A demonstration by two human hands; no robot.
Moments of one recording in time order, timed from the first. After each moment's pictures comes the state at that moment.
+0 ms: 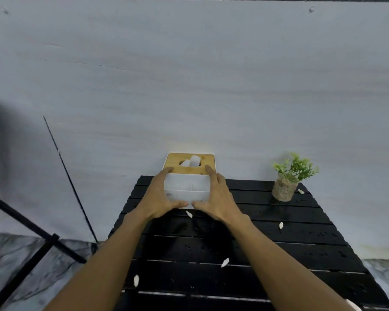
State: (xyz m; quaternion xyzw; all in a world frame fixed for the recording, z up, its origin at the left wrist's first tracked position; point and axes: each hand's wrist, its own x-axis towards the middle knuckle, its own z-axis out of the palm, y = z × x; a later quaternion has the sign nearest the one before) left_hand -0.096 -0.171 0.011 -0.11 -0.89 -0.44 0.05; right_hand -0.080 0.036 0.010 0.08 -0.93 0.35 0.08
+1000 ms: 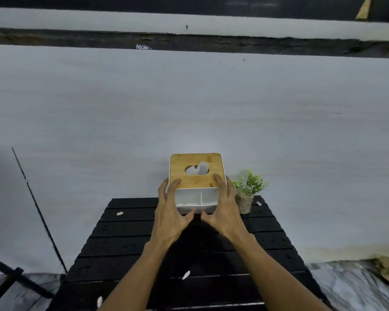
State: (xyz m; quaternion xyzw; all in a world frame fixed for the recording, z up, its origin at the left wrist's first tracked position) left_hand -0.043 -0.043 0.041 -0.18 -0.85 -0.43 0.26; right_hand -0.029 0.135 0.040 0.08 -0.89 0.34 0.28
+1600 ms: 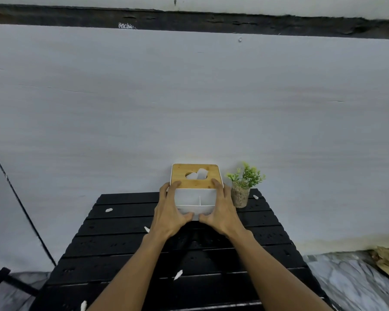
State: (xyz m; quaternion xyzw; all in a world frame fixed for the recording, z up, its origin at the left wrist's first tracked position) left_hand -0.076 -0.029 0.008 -0.16 -0.89 -0.41 0.15; right_hand -0.050 0.154 0.007 0.03 -0.91 0.38 0.16
